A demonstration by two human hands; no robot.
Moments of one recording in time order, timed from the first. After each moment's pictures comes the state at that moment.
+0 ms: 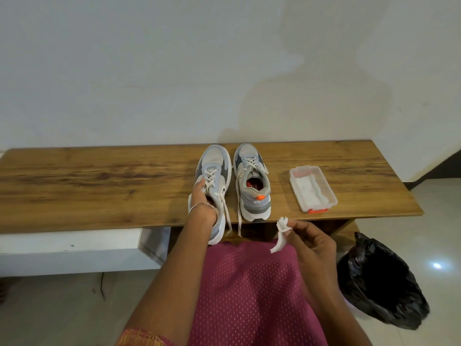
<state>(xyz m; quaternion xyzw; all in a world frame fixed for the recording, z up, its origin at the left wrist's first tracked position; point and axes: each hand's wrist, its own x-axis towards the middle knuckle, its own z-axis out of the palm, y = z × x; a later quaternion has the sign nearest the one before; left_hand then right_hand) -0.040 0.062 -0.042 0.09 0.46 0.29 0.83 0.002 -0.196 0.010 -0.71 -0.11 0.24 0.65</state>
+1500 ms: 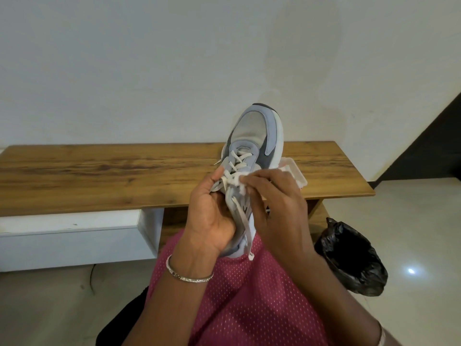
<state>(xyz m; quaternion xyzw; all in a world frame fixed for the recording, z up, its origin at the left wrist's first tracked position) -0.172 -0.126 0.114 0.10 0.17 0.18 0.96 -0.089 -0.227 0.105 -0.73 -0.51 -0.24 0.40</state>
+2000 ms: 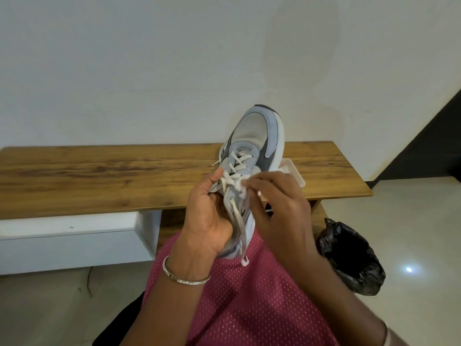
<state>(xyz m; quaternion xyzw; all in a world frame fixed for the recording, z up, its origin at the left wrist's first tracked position) -0.168 -0.126 0.119 0.13 0.20 0.19 0.95 -0.082 -0.231 0.107 -0.73 -0.51 -0.23 0.40</state>
